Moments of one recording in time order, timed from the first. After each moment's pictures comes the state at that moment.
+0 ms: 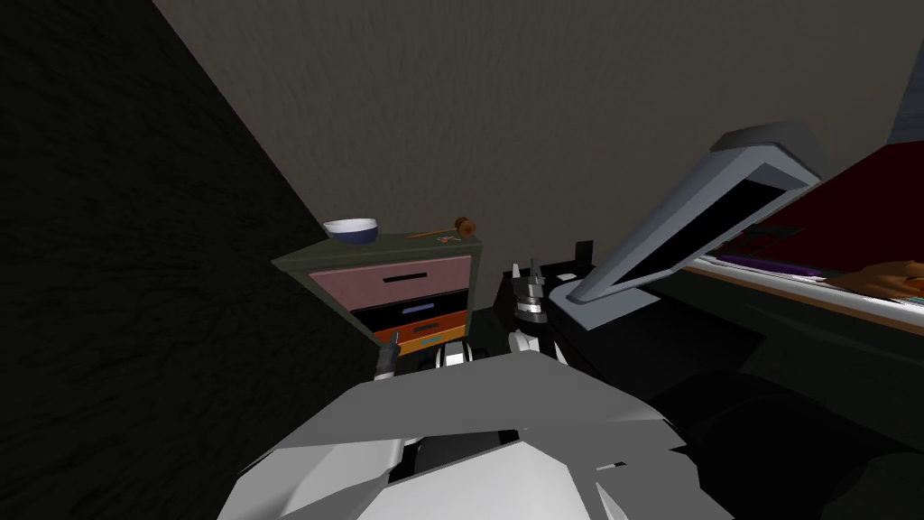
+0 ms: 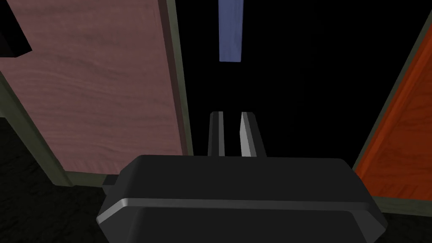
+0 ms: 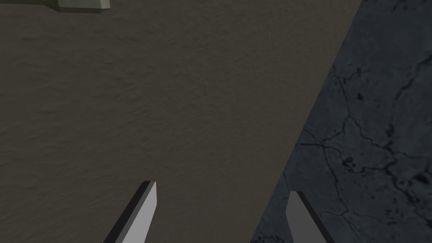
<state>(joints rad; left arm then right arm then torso) 0.41 0.05 0.02 -1.12 -0.04 -0.93 0.06 0.52 0.02 0.03 -2.21 -0.03 -0.59 -0.07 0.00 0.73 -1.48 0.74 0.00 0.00</state>
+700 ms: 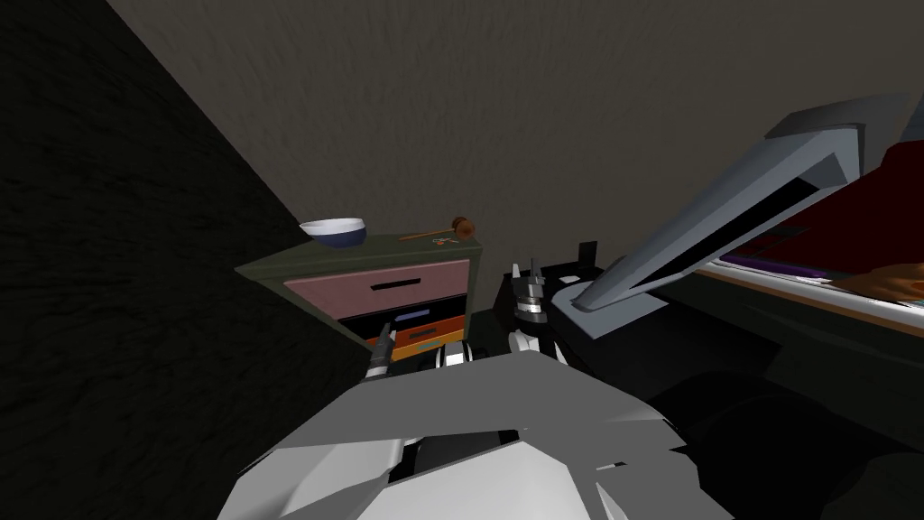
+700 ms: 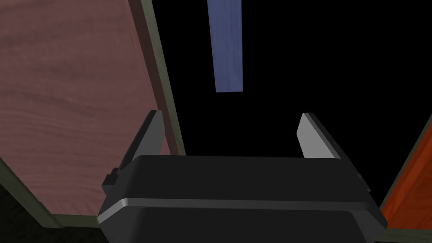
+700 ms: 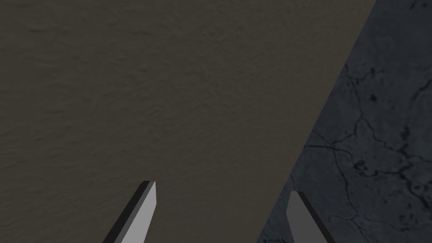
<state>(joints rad) 0.38 0.12 0.02 -1.17 -0.04 -0.85 0.07 0.52 0.02 0.03 -2.21 -0.03 -0.59 -0.07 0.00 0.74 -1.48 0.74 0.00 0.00</state>
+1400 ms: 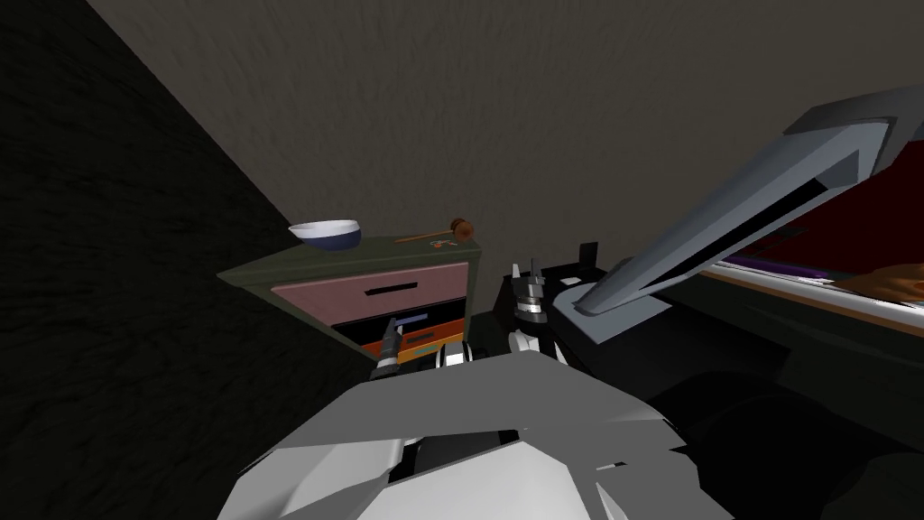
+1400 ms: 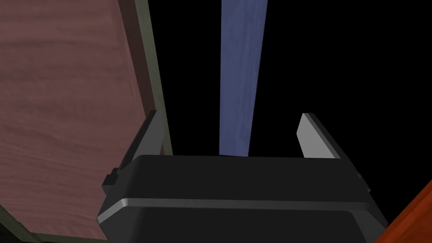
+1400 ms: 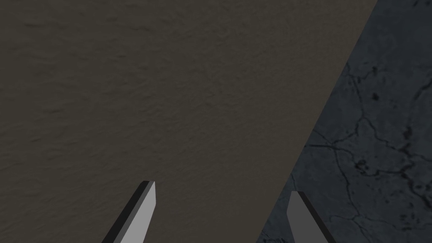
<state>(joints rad) 0.36 0.04 0.03 -1.21 -0.03 -0.78 0.07 0.52 0.02 0.03 -2.21 -0.03 -0.59 -0.07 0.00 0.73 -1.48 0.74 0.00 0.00</state>
